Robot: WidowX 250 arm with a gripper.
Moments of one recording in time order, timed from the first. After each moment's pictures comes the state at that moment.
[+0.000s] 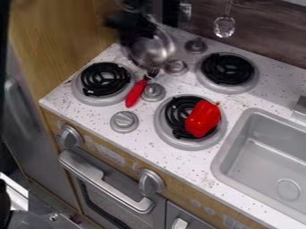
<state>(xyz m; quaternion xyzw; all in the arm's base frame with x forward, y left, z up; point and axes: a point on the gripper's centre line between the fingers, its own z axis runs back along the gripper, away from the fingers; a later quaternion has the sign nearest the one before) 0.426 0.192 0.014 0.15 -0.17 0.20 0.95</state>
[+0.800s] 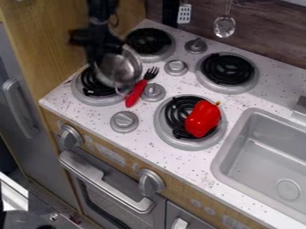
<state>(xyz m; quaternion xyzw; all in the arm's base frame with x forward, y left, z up) 0.362 0.221 -0.011 0.14 -0.06 0.25 0.96</state>
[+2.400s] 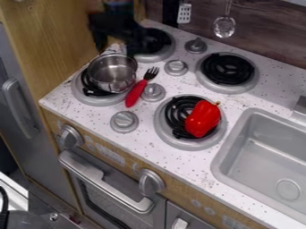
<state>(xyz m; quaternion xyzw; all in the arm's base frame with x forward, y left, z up) 0.345 0.129 0.044 0.08 -0.06 0.07 0.99</state>
